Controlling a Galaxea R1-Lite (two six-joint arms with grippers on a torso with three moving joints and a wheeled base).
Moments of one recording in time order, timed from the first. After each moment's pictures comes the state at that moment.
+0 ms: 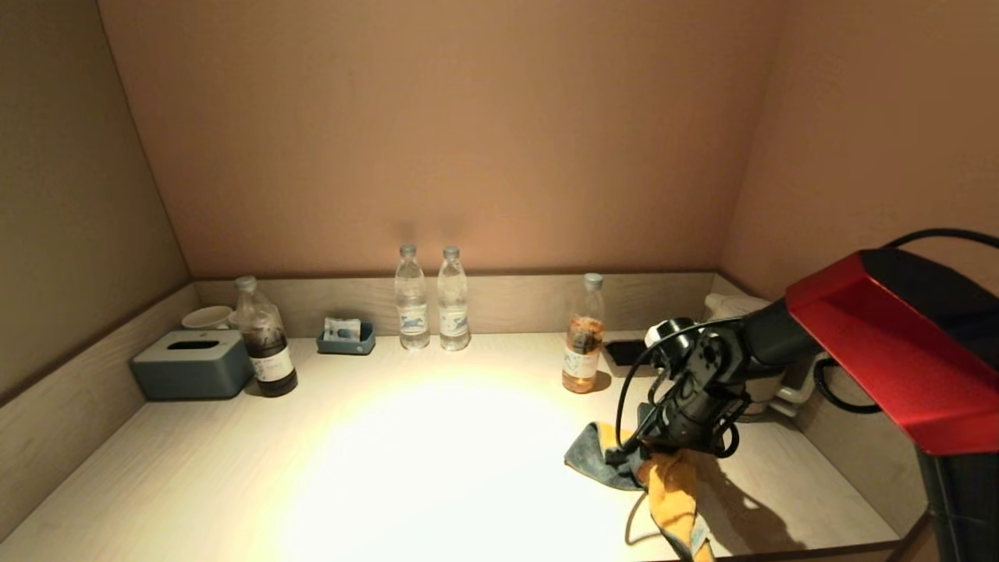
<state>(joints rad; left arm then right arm) -0.01 0.00 0.00 -0.03 0.01 -0.06 0.14 2.25 -1.36 0.35 -0.01 0.35</state>
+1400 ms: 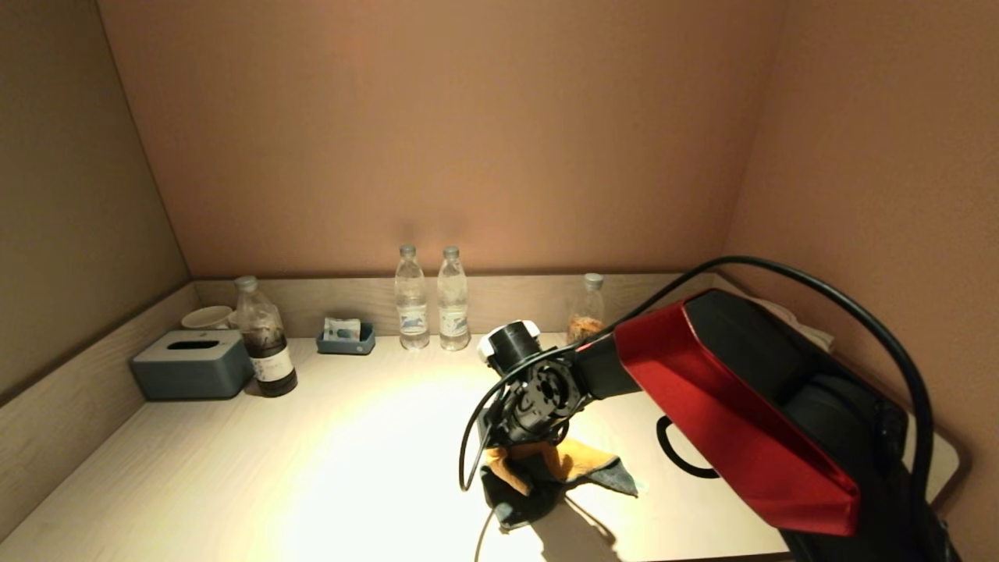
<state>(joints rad) -0.01 0.00 0.00 -0.03 0.01 -0.06 0.59 2.42 -1.68 0.23 0.00 0.34</state>
